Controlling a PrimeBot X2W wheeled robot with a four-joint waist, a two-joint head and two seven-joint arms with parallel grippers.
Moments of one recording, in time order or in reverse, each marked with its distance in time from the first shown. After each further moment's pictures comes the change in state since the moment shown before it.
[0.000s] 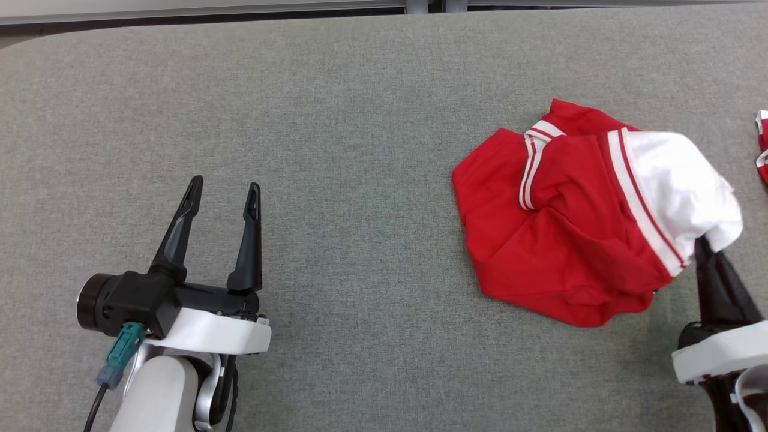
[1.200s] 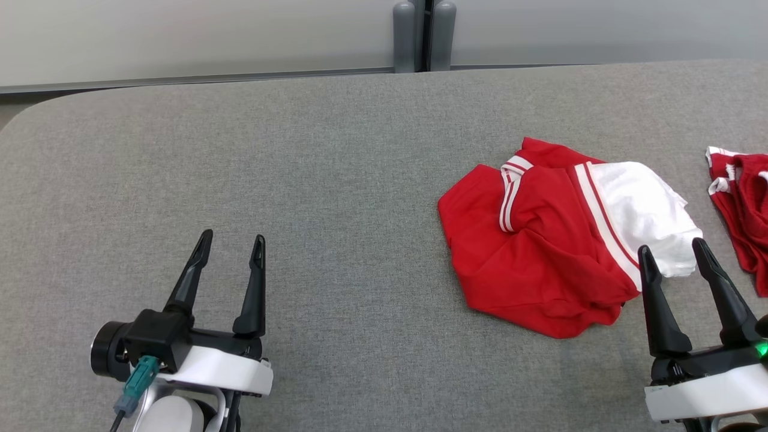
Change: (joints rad) left arm 0.096 -0.014 0.009 0.057 0.015 -0.014 0.001; right arm 0.132 0.019 0.104 -0.194 -0.117 0.000 -0.084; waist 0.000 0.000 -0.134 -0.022
